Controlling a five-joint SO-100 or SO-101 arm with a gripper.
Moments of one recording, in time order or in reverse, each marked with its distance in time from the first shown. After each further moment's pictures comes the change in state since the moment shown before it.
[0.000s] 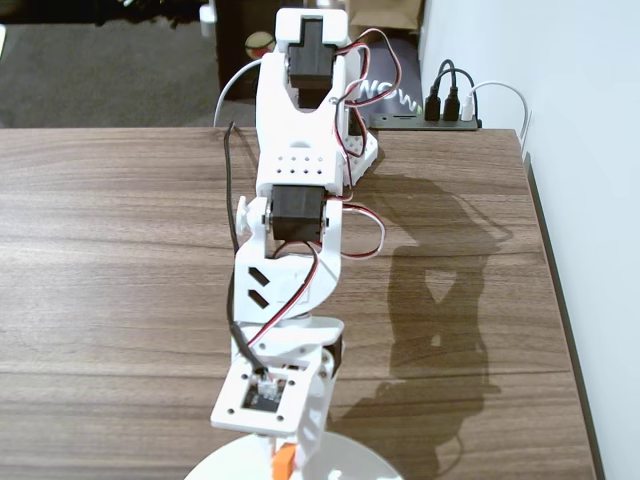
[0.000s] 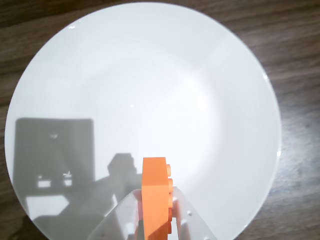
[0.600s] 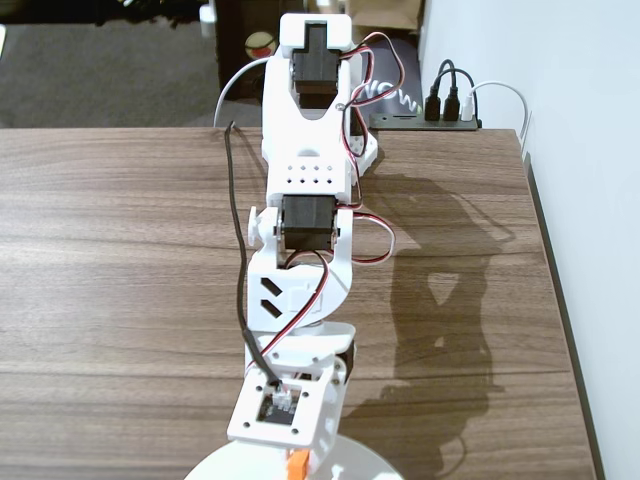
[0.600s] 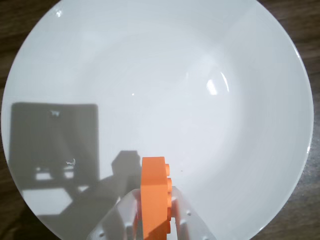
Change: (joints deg) arm -1.2 -1.7 -0.2 1.6 1.1
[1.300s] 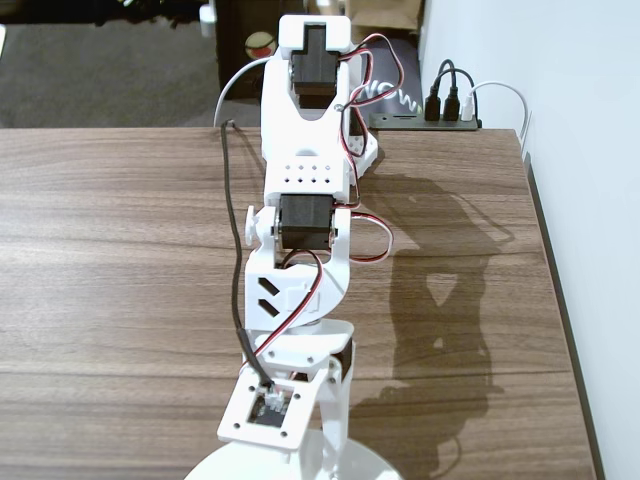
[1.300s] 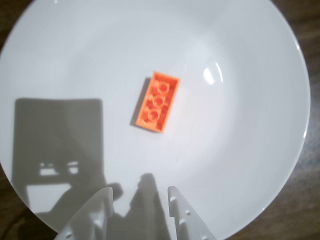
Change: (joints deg) arm 0.3 -0.1 -1.4 3.8 3.2
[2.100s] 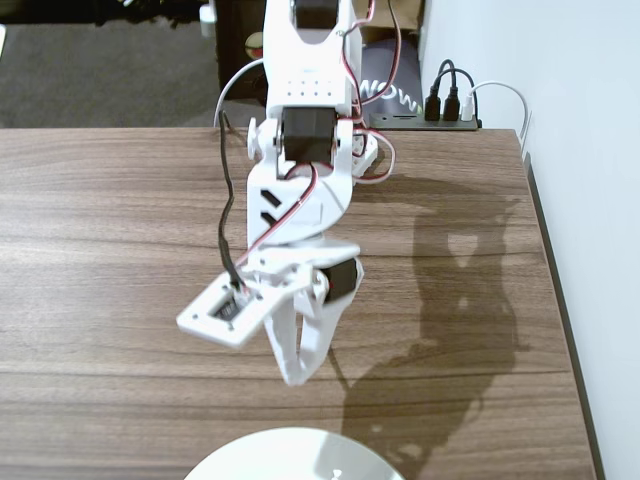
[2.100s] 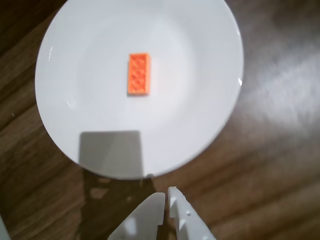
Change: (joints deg) arm 0.1 27.9 26.4 1.1 24.3
